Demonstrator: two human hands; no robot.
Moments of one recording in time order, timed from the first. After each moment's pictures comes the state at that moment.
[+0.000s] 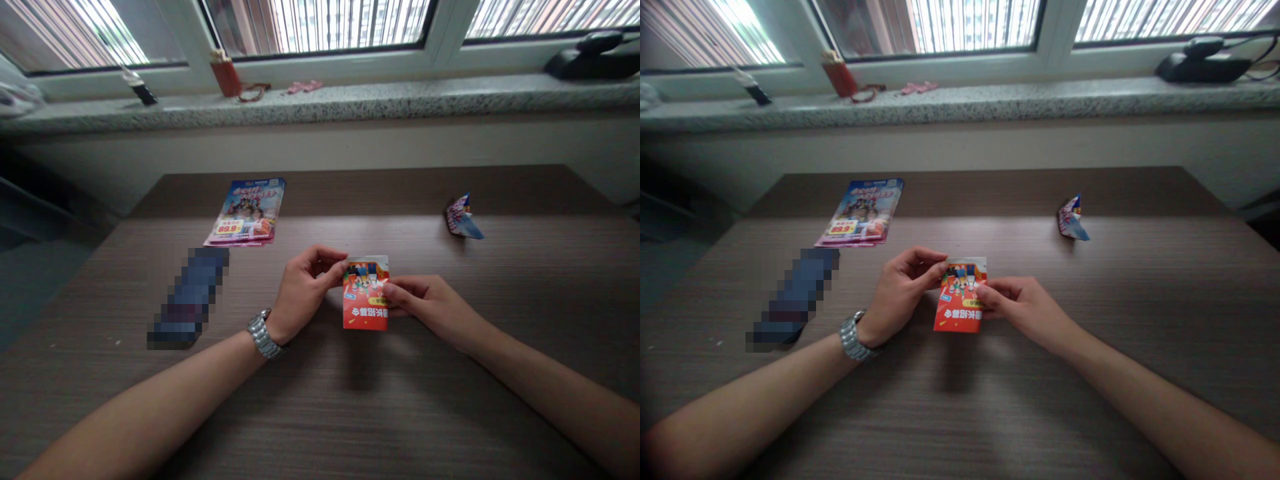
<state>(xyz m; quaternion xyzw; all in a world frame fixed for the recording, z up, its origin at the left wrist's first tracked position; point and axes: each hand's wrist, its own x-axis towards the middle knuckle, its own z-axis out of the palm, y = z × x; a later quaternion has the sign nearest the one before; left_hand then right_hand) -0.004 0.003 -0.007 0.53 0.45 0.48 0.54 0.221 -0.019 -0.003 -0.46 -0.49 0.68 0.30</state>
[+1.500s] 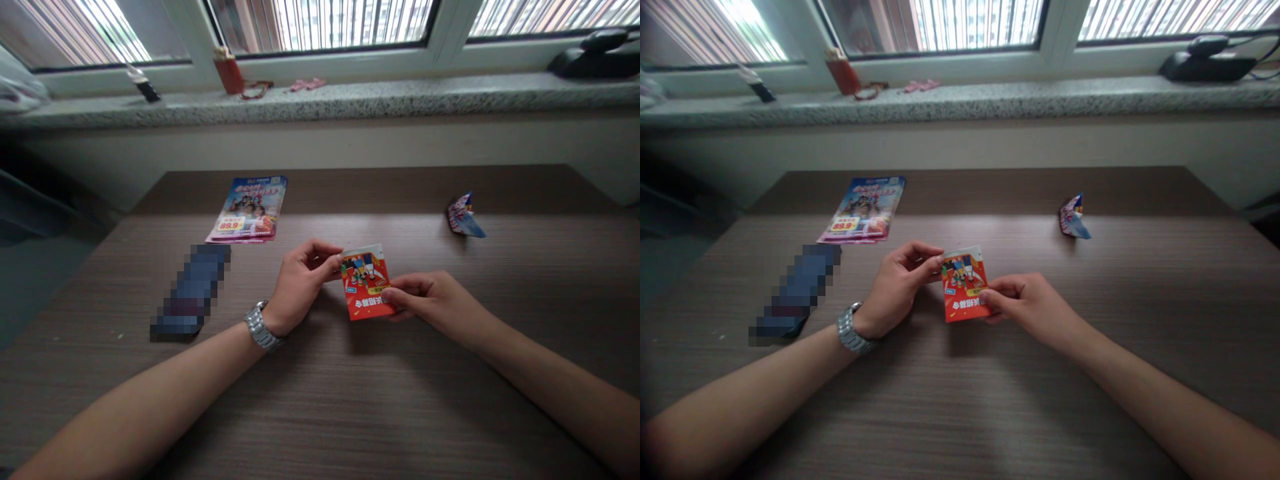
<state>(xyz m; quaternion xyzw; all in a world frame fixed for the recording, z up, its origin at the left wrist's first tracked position) -0.007 0.007 -0.008 0.48 0.44 0.49 0.58 0.228 -0.019 0.001 -0.49 -0.54 0.64 0.25</state>
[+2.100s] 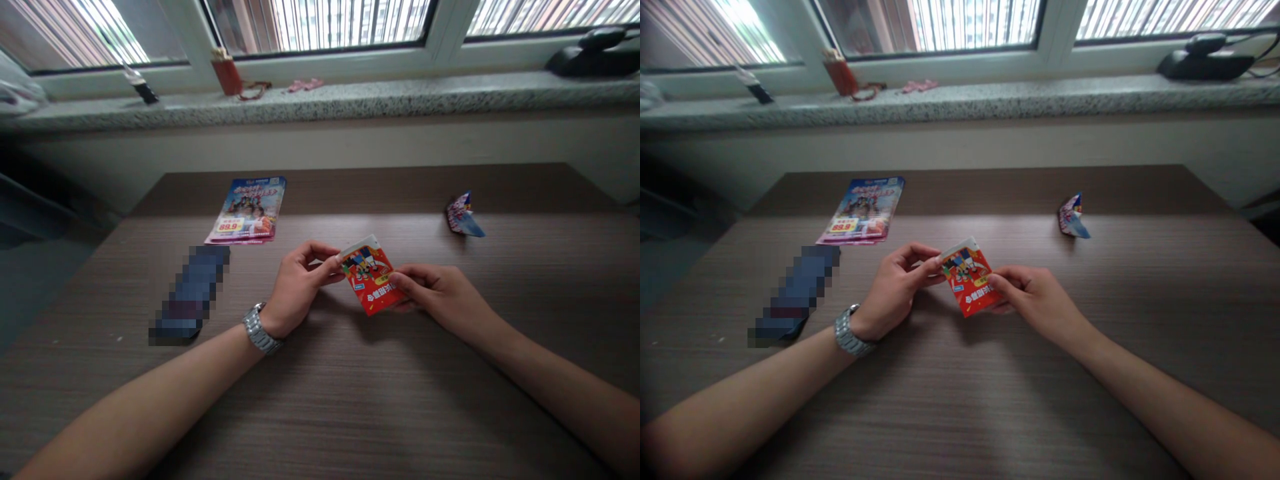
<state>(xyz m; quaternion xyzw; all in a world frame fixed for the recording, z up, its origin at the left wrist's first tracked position) -0.009 0.005 -0.009 0.46 0.44 0.49 0.60 0.231 -0.015 0.005 -0.52 -0.54 0.58 0.31</state>
